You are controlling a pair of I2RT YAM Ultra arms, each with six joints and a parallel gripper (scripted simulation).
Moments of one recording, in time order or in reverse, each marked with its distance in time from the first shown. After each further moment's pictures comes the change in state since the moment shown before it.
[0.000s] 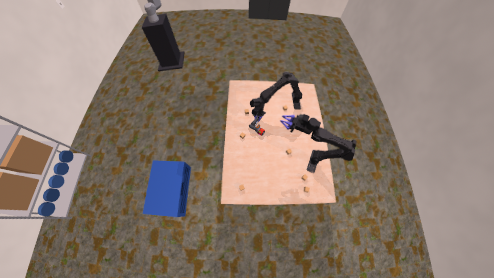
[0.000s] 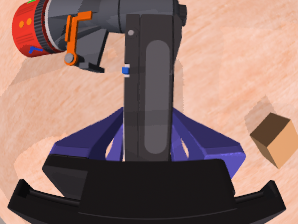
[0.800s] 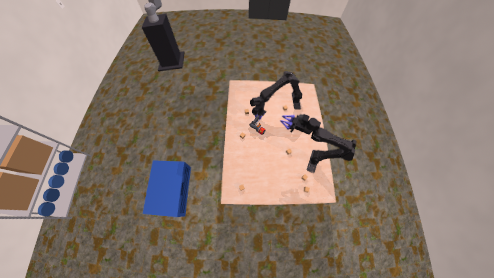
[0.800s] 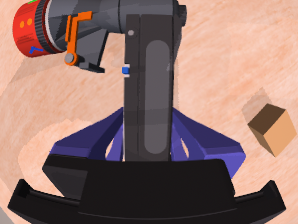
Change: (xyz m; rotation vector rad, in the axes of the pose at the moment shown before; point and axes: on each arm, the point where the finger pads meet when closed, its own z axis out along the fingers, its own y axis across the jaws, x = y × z) left arm 0.000 0.000 0.000 0.000 0.000 0.000; right arm 0.001 0.003 -0.013 -0.002 0.032 0.010
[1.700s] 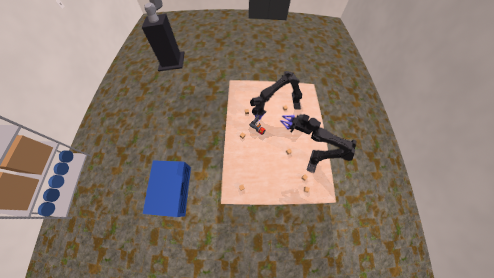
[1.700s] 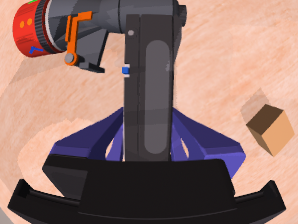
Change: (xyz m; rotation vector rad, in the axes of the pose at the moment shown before) left arm 0.000 0.000 0.000 0.000 0.000 0.000; right arm -0.002 0.000 -0.002 0.004 -0.004 -0.004
